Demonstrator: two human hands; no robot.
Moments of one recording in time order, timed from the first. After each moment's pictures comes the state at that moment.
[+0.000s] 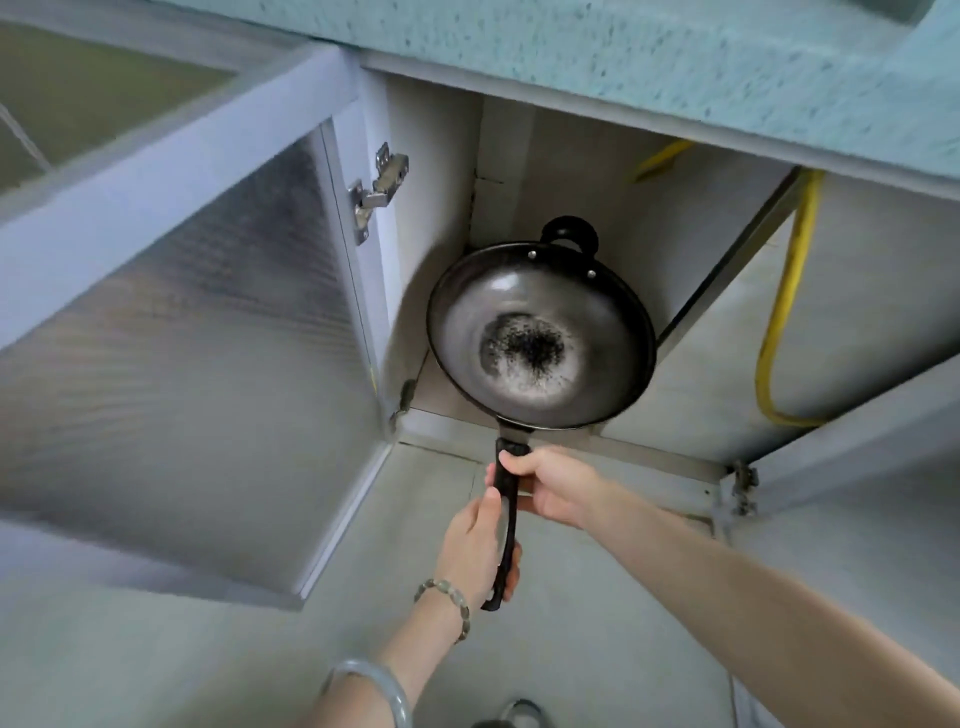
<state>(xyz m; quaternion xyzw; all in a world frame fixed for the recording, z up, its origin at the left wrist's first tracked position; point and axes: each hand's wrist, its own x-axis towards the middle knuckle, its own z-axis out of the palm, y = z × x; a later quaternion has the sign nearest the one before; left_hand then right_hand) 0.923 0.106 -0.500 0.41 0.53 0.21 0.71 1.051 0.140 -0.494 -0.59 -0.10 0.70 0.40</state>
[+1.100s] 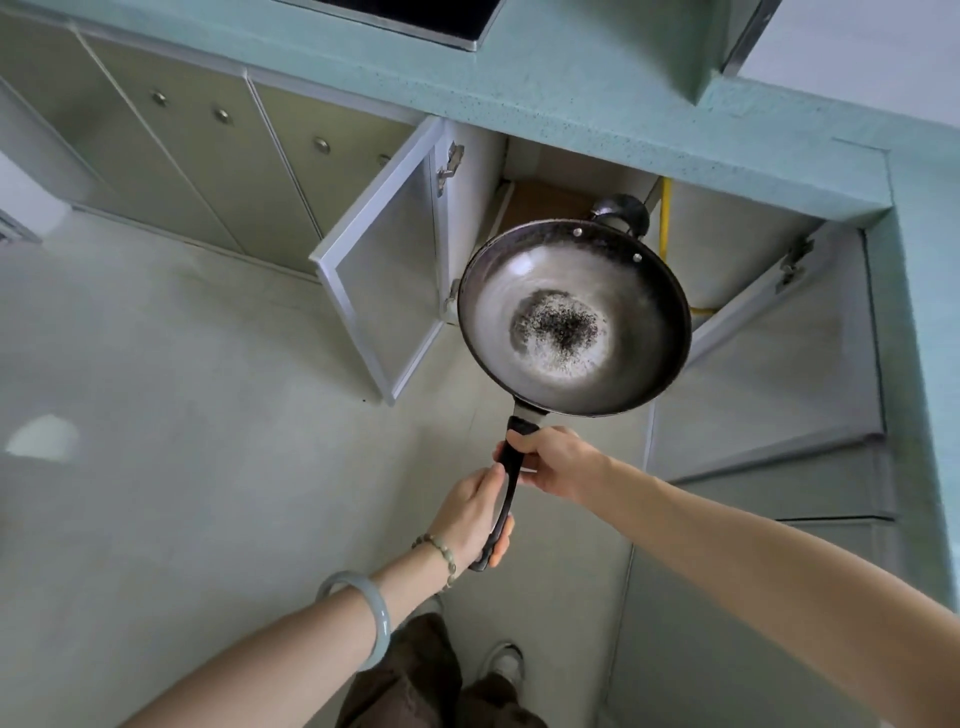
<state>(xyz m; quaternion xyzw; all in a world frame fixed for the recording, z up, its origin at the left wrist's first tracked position) 0.783 -0.190 -0.199 0.39 0.54 0.12 0.73 0.920 -0.160 -0.202 -0.64 -0.06 0.69 0.33</state>
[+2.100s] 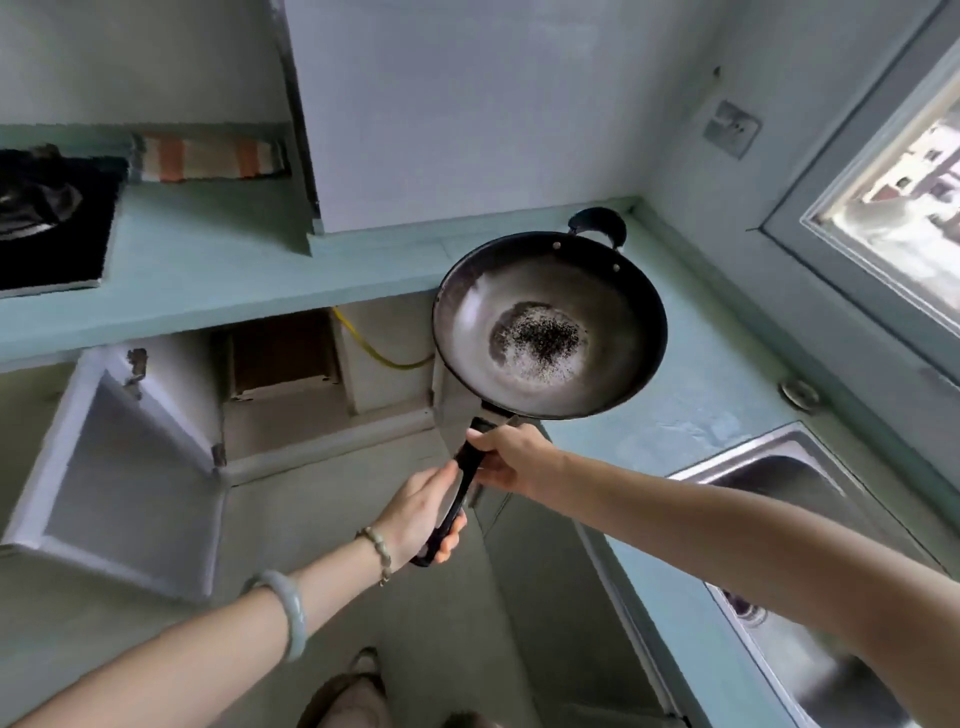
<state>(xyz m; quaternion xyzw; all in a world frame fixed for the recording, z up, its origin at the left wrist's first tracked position) 0.927 -0.244 -0.002 0.58 0.27 -0.06 0.77 1.057 -0.316 0.017 -0.67 0.09 0.46 0.58</state>
